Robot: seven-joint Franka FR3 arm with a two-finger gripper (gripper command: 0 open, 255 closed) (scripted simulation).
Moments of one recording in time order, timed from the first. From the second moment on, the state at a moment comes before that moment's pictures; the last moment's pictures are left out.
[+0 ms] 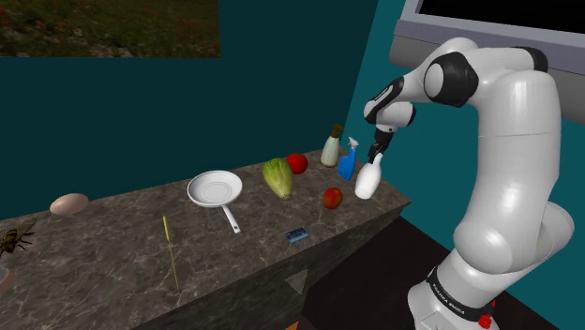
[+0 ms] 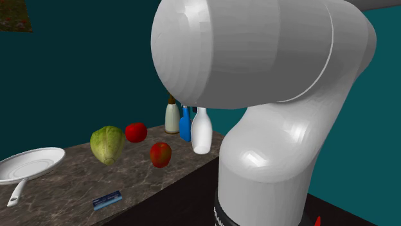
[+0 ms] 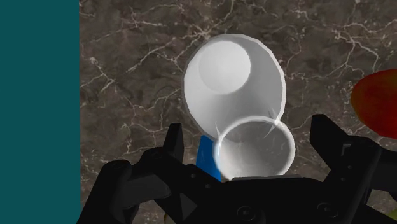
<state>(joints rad) -0.28 0.53 -0.40 -1.89 0.24 2.35 -0.92</state>
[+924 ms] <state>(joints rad) -0.28 0.54 -0.40 -1.89 0.25 2.35 -0.92</state>
